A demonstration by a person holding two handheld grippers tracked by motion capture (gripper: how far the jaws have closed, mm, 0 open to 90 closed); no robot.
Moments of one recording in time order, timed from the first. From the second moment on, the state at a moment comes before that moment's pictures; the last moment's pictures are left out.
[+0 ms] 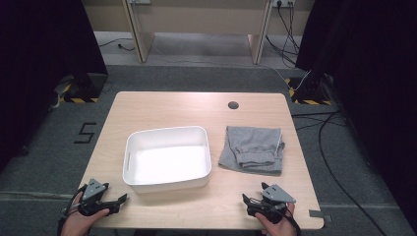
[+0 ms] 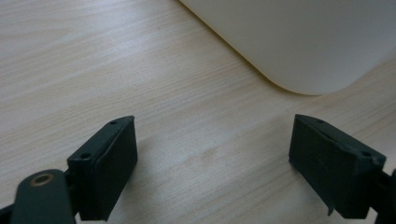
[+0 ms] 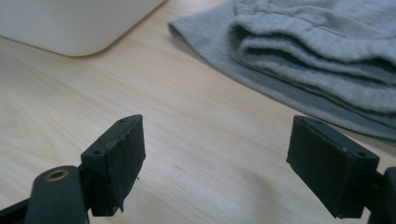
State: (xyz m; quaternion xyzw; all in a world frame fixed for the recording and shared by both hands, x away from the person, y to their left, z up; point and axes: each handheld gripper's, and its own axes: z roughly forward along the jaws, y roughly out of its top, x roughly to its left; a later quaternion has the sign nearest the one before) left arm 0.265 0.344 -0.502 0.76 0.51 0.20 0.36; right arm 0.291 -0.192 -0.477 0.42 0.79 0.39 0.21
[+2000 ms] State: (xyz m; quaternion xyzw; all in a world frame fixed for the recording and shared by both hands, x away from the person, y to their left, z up) left arm 0.353 0.279 -0.481 0.80 0.42 0.21 0.39; right arm 0.378 -0.085 -0.467 0.32 0.83 0.42 0.19
